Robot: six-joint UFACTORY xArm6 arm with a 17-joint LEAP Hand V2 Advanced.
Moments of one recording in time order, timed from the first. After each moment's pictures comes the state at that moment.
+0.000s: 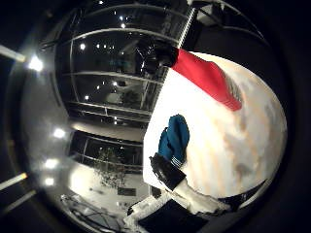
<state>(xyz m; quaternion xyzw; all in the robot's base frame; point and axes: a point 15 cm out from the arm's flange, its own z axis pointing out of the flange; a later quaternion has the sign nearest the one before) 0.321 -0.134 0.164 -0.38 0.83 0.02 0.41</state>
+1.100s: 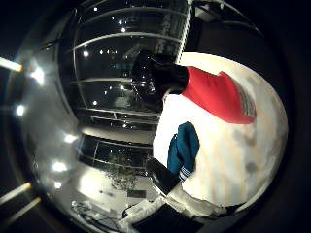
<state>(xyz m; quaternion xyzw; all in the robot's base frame) 0.349 -0.155 0.158 -0.36 0.82 0.05 0.44</state>
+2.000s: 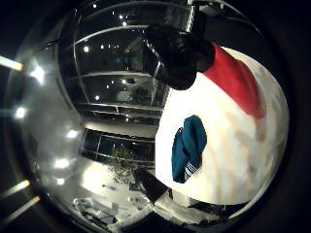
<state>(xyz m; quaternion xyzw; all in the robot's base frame) 0.367 -0.122 0.163 -0.39 0.80 0.08 0.44</state>
